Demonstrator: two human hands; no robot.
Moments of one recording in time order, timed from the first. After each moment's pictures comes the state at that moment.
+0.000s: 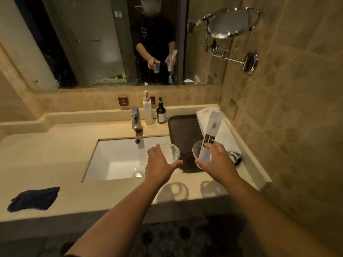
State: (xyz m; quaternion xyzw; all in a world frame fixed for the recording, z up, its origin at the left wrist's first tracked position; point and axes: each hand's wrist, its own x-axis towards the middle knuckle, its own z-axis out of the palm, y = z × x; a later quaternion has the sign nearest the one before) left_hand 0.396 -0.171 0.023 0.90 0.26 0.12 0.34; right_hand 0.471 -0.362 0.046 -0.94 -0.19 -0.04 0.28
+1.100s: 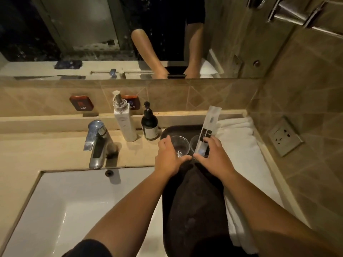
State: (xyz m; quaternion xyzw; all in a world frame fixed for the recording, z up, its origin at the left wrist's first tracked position) left_hand 0.765 -0.071 -0.106 0.89 0.27 0.03 0.37; right_hand 0.829 -0.233 -0.077 -0.93 -0.20 0.06 0.31
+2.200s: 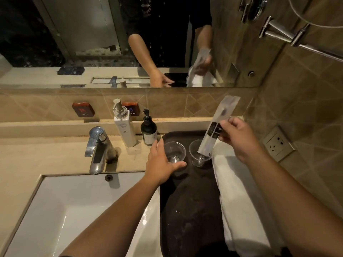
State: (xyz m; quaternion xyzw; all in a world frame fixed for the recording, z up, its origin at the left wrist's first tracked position) left_hand 0.744 -0.054 -0.085 0.88 0.27 0.03 0.40; right_hand 0.858 -0.255 0.042 -0.75 -0.08 0.12 0.65
